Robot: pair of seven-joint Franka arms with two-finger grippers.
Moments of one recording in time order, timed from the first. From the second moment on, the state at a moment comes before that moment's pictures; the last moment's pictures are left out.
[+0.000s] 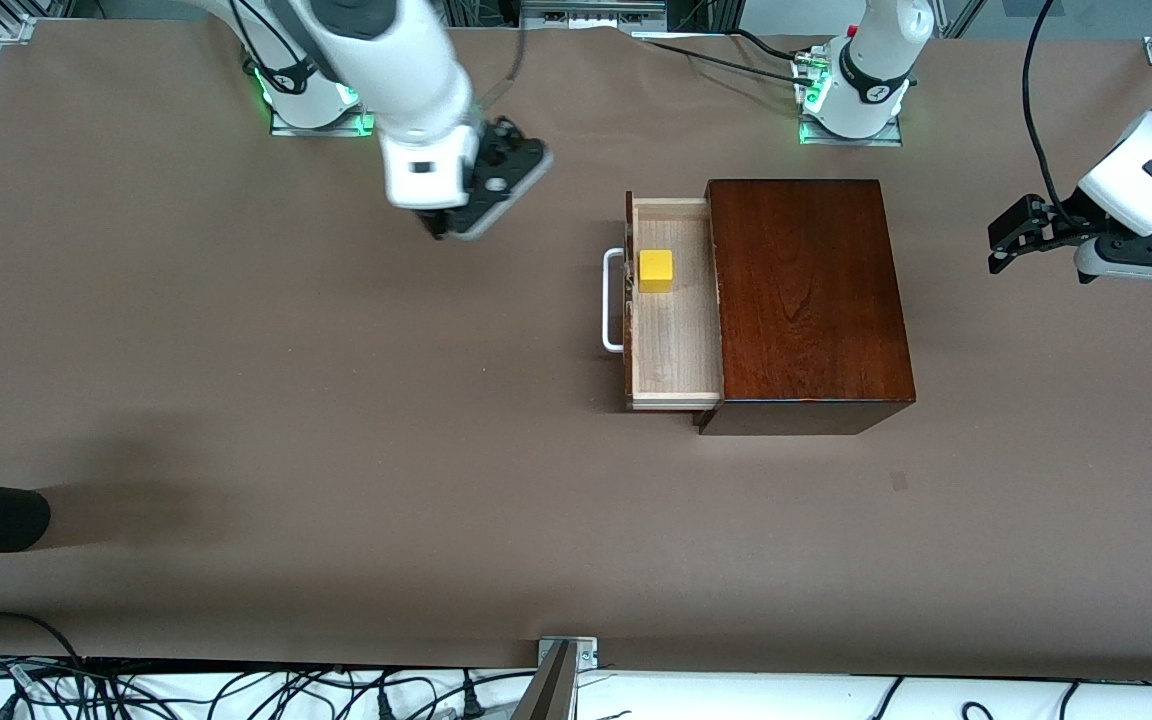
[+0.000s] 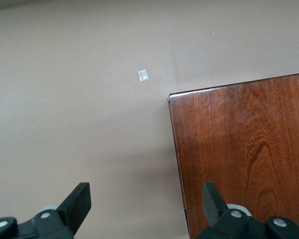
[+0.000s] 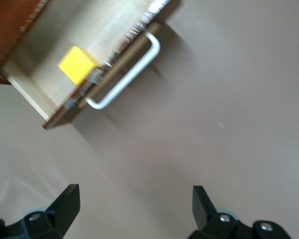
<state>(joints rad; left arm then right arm) -0.02 -0.04 -0.04 -1.72 0.06 1.70 0.06 0.56 0.22 0.20 -1.61 0.12 1.87 -0.10</state>
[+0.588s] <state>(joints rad) -0.02 -0.04 -0.04 -1.72 0.06 1.69 0.06 0.79 0.54 0.20 -1.36 -0.10 2.04 -0.15</state>
